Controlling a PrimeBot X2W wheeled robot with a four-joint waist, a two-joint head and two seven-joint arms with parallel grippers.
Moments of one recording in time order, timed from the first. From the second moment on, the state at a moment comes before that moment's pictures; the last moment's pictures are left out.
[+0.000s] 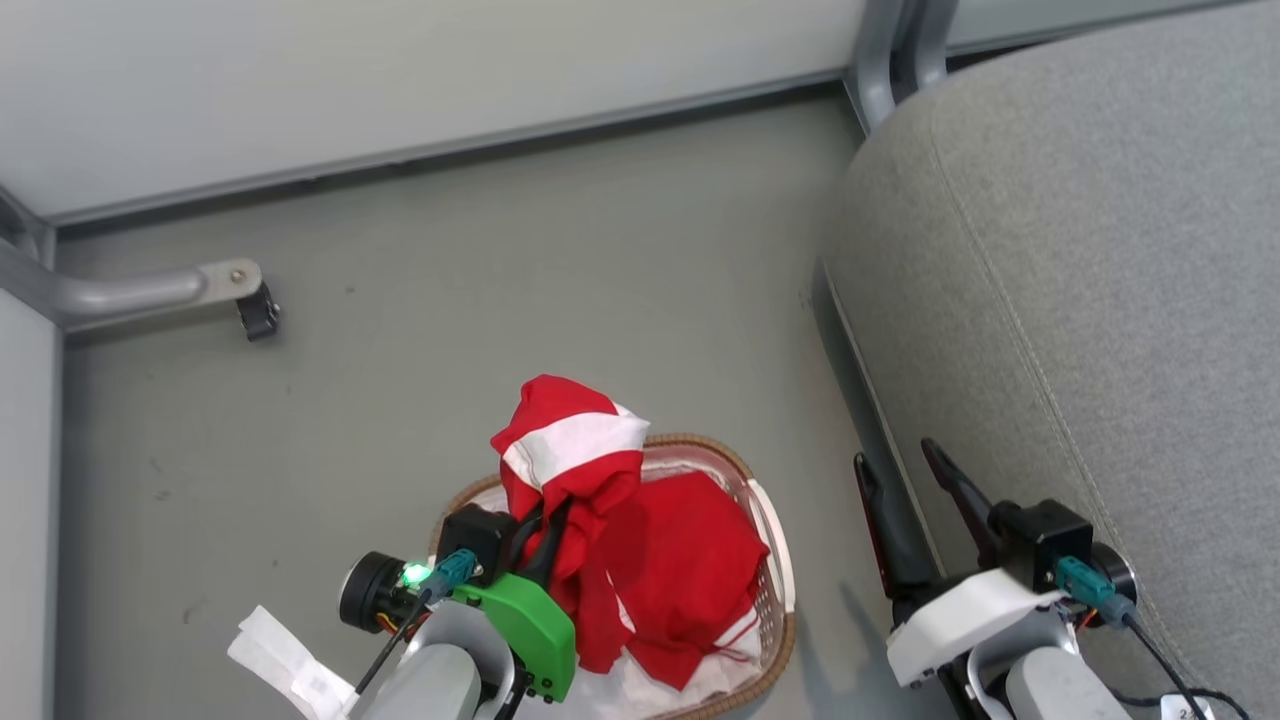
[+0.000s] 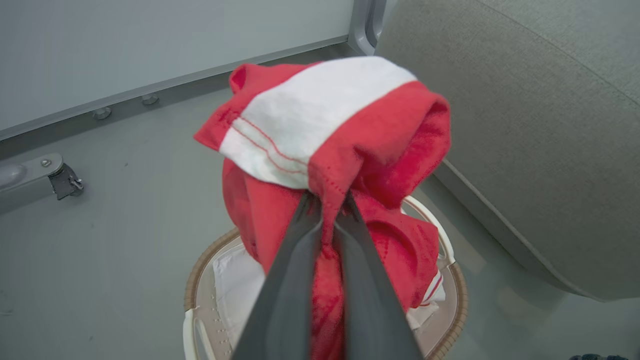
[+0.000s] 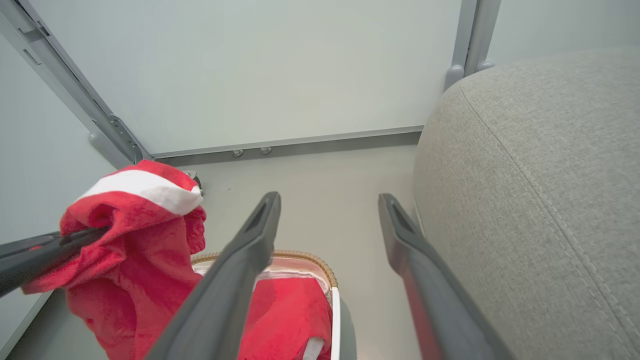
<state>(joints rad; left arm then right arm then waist) -0.38 0.05 -0.55 0.78 -0.32 -0.13 -0.26 -0.14 -0.05 0.19 0.29 0.23 0.13 -0.26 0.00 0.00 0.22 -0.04</state>
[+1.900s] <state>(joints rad) -0.39 0.05 -0.76 0.38 -0.48 -0.13 -0.26 -0.35 -0.05 0.58 0.47 0.20 0.13 -0.26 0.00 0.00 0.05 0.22</state>
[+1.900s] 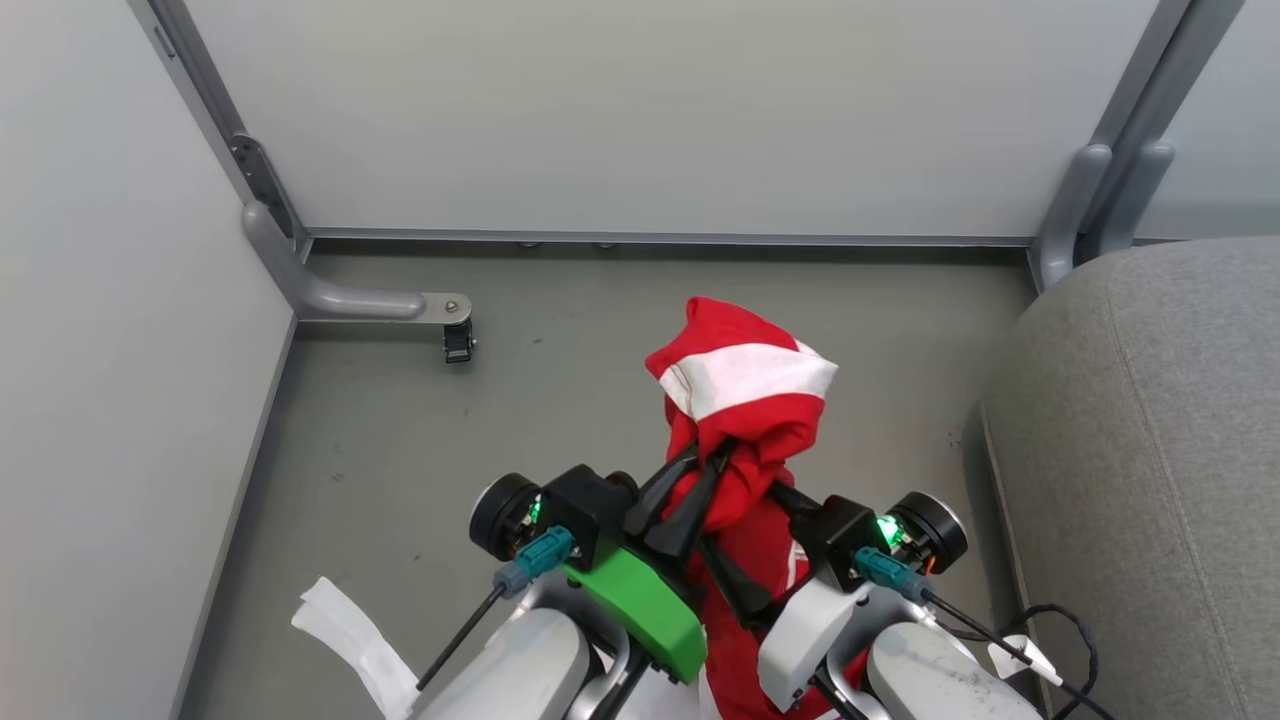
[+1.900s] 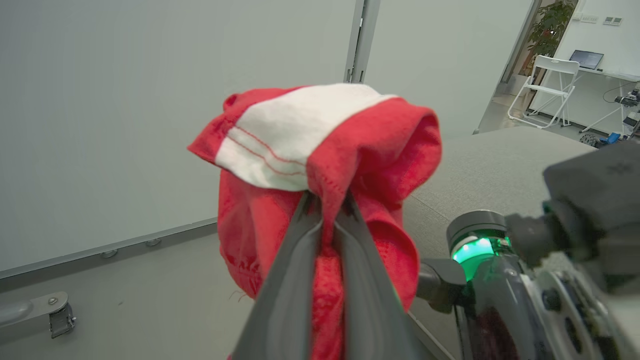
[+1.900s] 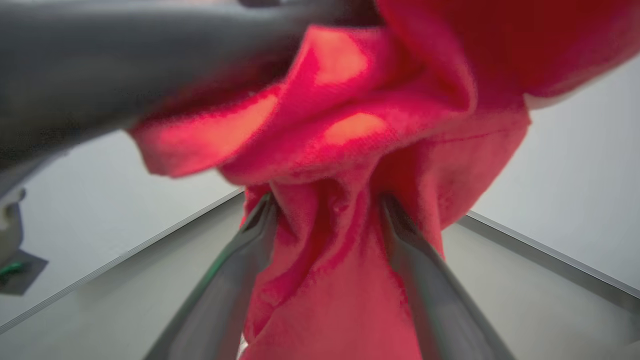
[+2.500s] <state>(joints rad) -0.39 0.05 -0.75 0.40 -0.45 -0.11 -0.26 -0.29 -0.05 0.56 0.44 0.26 0.13 -0.26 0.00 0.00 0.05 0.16</state>
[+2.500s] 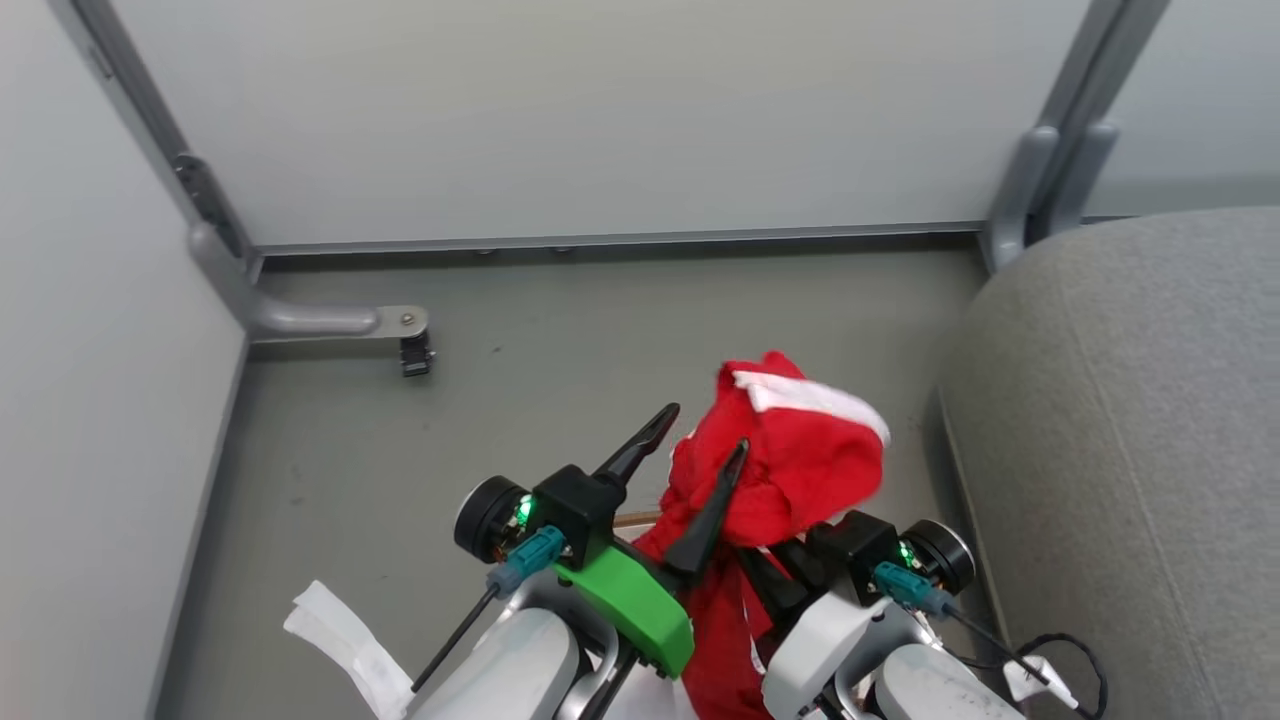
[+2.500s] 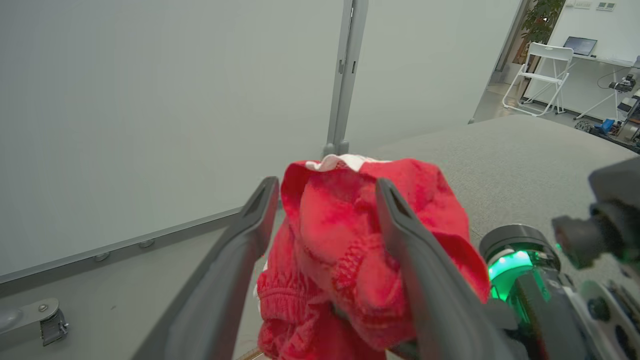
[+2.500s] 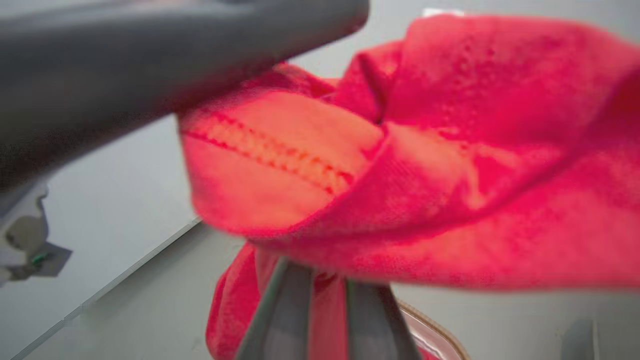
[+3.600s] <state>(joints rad) -0.34 0.05 -0.63 0.44 -0.37 -0.13 -0.26 -0.20 -0.10 0.44 0.32 0.25 0.13 -0.26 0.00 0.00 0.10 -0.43</state>
